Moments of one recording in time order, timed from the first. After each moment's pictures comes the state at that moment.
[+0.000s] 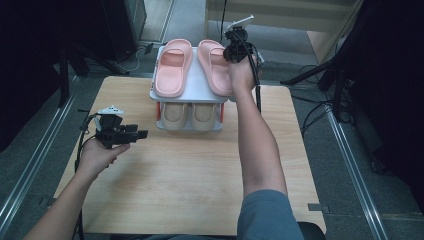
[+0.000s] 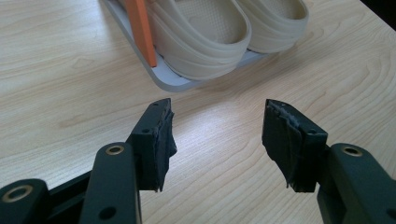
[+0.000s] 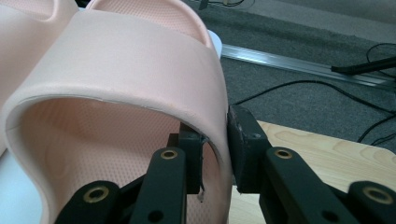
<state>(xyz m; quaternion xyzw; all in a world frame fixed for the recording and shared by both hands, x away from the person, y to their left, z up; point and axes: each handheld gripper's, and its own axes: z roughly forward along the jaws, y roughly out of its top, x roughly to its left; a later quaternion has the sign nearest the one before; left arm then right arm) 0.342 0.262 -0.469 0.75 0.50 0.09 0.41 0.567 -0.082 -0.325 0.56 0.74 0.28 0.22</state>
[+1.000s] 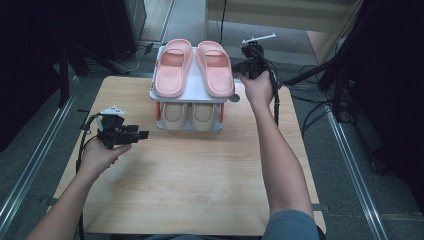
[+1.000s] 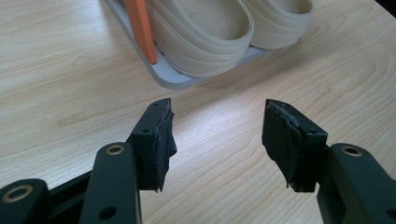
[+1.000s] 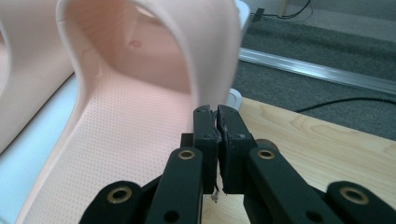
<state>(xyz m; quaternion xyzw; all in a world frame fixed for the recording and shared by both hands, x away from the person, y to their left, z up) 0.343 0.258 -0.471 0.76 0.50 0.10 0.41 0.531 -0.133 -0.344 0.50 0.77 0.37 0.15</state>
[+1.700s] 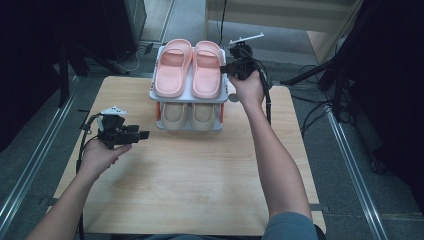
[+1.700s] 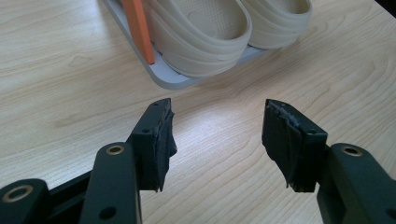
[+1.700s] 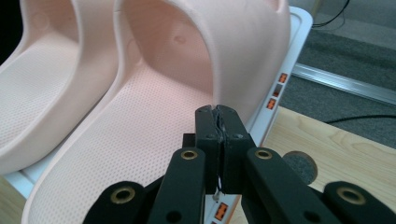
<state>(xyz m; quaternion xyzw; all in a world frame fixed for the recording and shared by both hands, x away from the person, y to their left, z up) 0.342 0.256 -0.471 0.76 0.50 0.10 0.40 0.519 -0.104 -0.340 0.46 0.79 0.39 0.13</state>
